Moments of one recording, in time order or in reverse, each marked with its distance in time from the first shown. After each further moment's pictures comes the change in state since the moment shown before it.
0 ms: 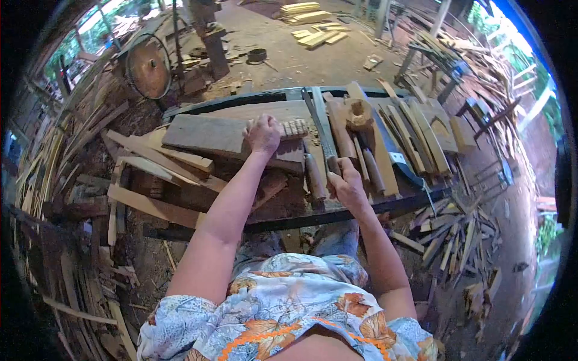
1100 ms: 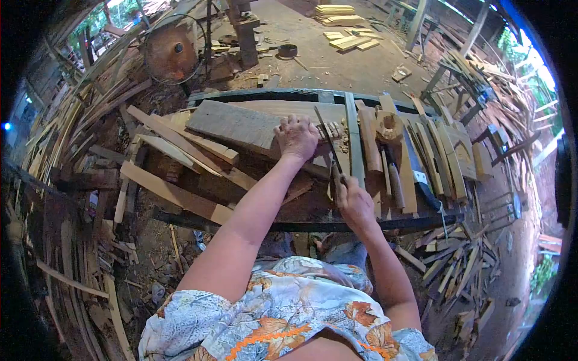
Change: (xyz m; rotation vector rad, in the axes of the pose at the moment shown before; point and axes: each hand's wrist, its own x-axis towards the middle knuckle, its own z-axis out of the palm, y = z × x) left_hand -0.016 0.012 -0.012 0.145 0.021 0.129; right_hand -0.009 -0.006 0.040 -0.742 0.039 -0.127
